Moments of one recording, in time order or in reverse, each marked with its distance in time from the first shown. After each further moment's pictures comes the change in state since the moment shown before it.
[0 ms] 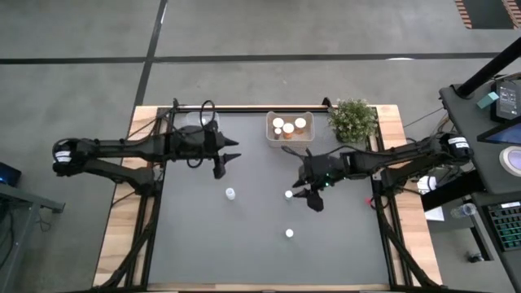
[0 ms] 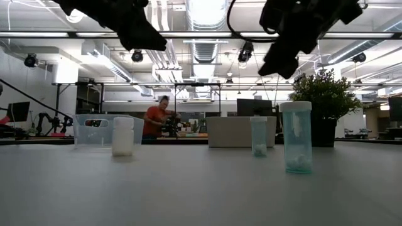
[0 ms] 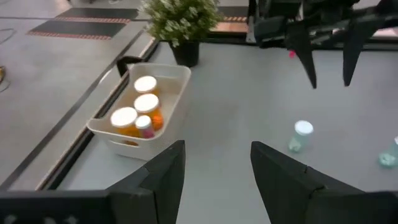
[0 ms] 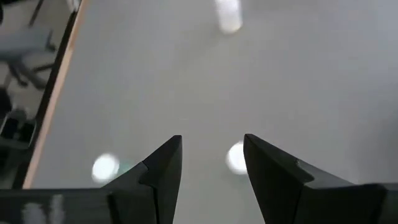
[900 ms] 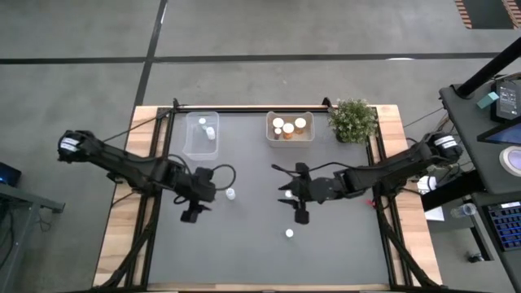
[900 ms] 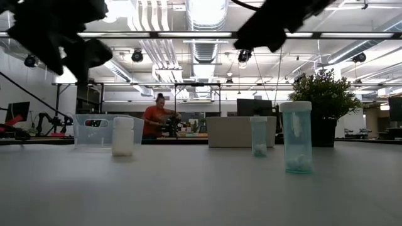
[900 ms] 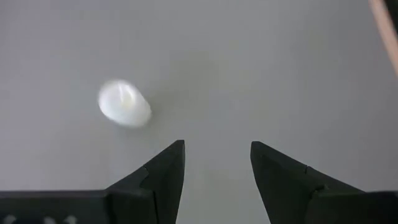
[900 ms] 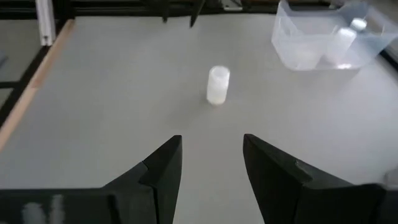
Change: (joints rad) left arm -0.422 0.047 -0.024 -0.532 0.155 -0.109; right arm 0.222 0.130 0.093 0.195 0.428 -0.093
